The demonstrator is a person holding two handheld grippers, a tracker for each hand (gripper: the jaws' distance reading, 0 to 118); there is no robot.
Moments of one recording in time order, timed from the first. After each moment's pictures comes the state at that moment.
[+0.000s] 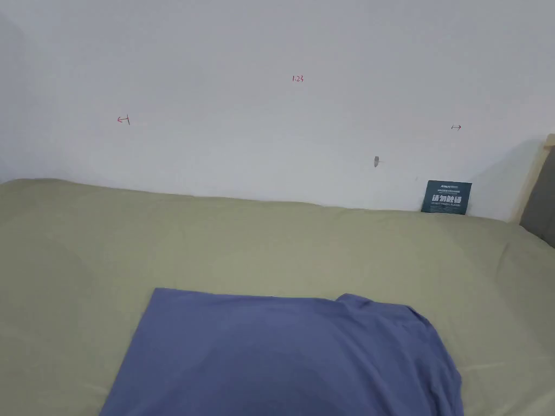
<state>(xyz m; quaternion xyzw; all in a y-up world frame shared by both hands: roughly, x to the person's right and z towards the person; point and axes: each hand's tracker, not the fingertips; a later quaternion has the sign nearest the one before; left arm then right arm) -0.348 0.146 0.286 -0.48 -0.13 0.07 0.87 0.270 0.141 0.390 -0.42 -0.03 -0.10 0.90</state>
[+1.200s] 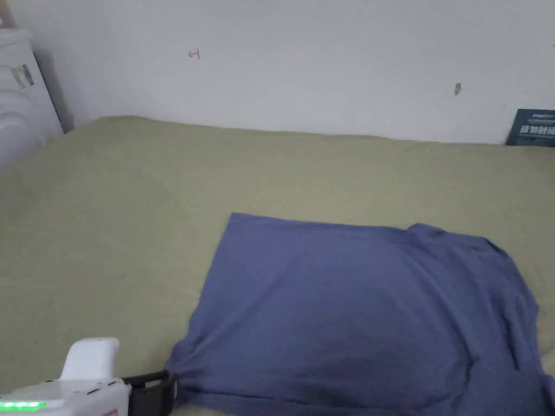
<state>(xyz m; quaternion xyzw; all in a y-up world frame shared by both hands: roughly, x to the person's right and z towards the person) -0.340 0.153 0.325 -0.42 -0.02 0.06 0.91 0.163 0.210 0.472 -0.28 -0.04 -0.03 0.96</state>
